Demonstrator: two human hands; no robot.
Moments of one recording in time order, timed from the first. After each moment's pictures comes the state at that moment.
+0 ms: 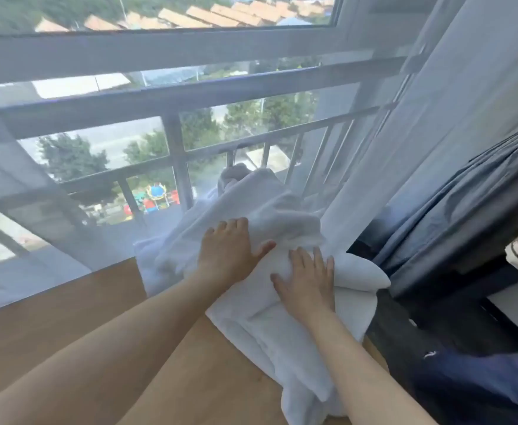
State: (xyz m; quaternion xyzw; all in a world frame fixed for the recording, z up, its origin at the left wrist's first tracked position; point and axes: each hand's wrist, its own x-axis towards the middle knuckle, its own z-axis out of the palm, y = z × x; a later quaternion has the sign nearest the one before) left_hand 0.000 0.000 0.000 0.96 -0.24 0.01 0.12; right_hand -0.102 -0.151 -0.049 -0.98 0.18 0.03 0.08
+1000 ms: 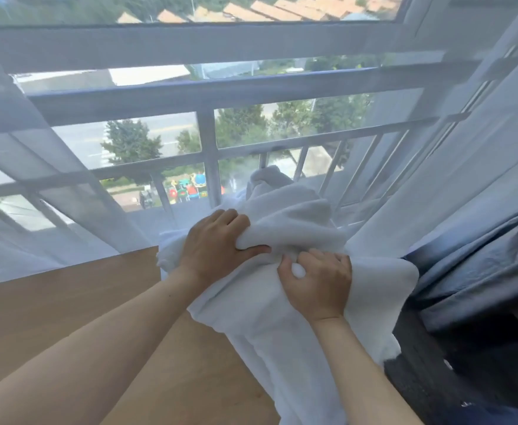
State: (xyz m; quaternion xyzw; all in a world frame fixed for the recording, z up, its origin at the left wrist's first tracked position) left_hand 0.018 0.045 0.005 0.91 -0.28 0.24 0.20; right_hand -0.059 -0.147 -0.022 -0.93 0.06 -0.34 0.14
